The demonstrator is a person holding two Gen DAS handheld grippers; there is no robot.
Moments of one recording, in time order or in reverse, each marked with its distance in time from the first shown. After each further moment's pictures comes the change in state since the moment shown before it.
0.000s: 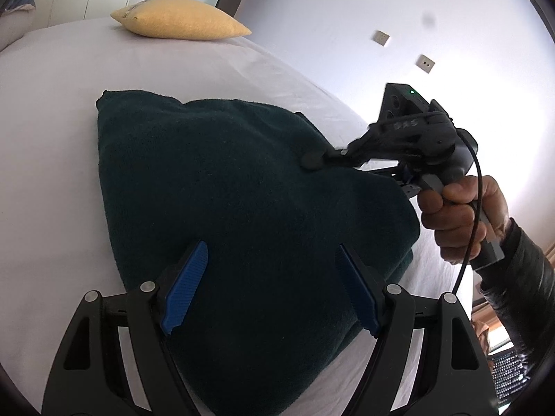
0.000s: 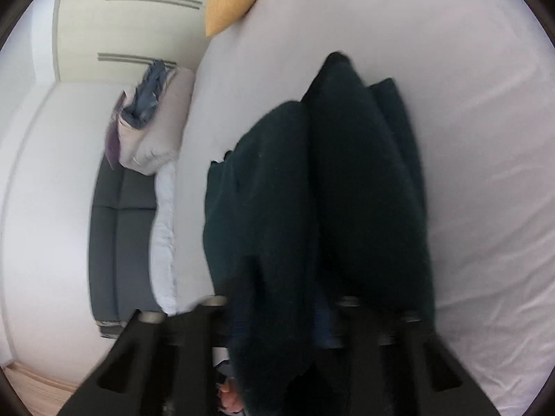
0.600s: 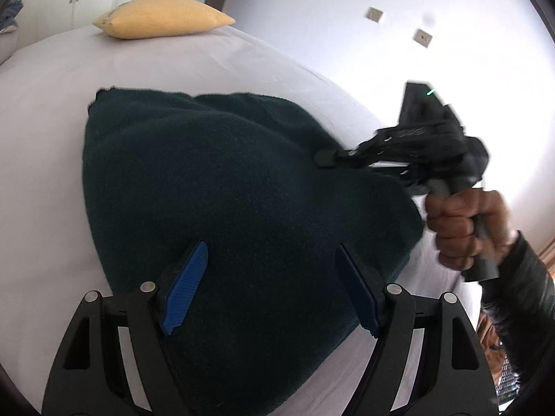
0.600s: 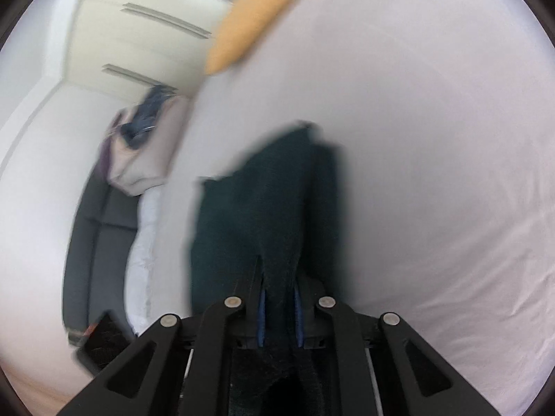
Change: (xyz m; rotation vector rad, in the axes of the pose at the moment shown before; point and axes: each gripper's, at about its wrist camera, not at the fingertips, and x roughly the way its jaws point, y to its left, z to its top) left arm 0.028 -0.041 0.005 0.088 0.068 0.048; right arm -0.051 -0.035 -0.012 -0.036 -0.197 -0.074
